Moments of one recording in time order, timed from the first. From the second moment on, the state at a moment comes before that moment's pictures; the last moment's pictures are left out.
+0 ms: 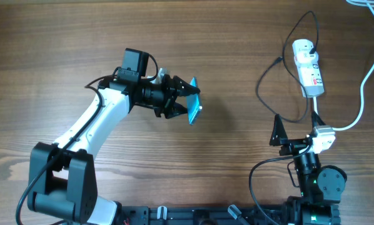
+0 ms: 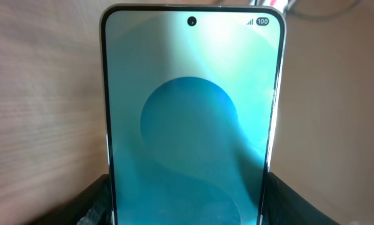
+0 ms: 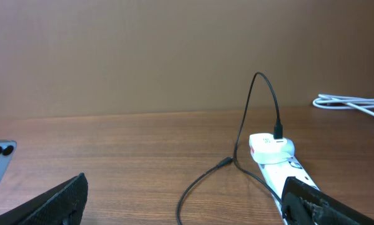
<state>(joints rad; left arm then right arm) -0.26 1.66 1.09 -0.52 0.94 -1.04 -0.11 0.02 0.01 0.02 -0.20 0.09</state>
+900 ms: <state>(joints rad) -0.23 1.66 1.09 -0.40 0.60 -1.10 -0.08 0.50 0.22 0.04 -0.65 0.71</state>
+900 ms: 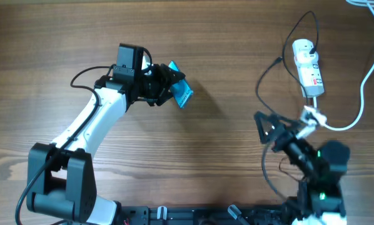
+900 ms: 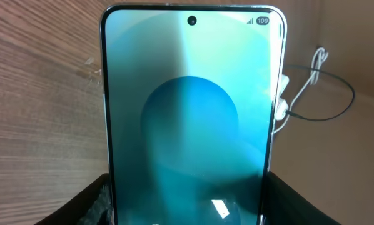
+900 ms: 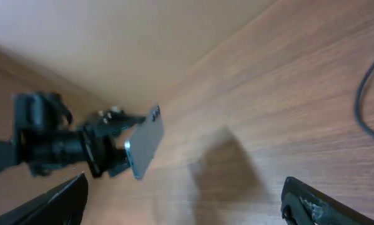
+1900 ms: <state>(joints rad) -0.37 1.66 1.09 -0.38 0.51 -1.23 0.57 1.45 0.50 0.66 -0.19 0.61</state>
